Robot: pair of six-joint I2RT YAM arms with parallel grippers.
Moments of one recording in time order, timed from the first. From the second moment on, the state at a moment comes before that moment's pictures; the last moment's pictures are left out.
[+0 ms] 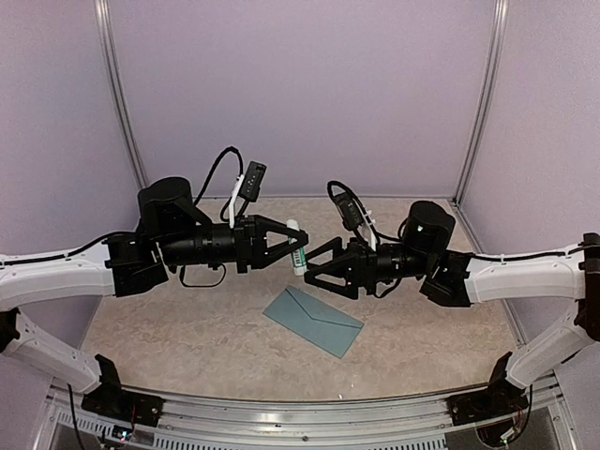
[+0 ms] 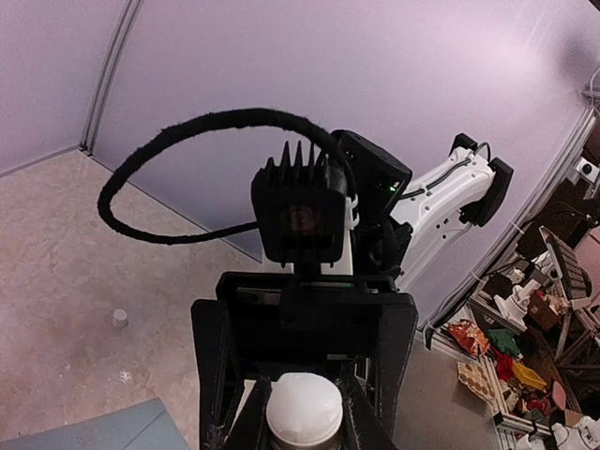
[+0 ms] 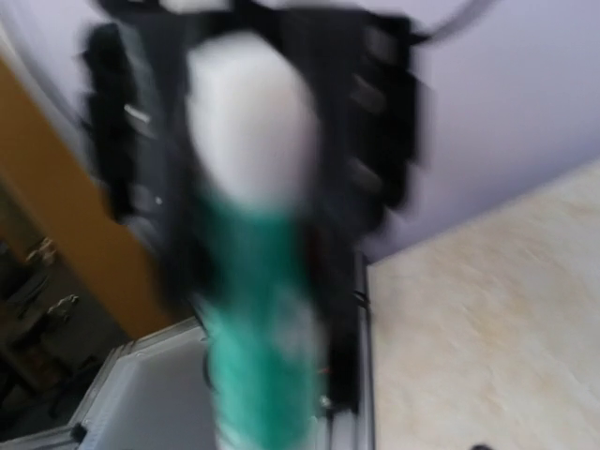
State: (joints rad) left arm -0.97 1.27 0.96 0.28 0.41 -0.47; right arm 0.91 1.40 0.80 0.66 -0.78 0.52
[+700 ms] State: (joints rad) left arm -0.99 1.26 0.96 0.31 0.48 -0.51; right arm 0.96 1.46 0.86 0.75 -0.87 0.57
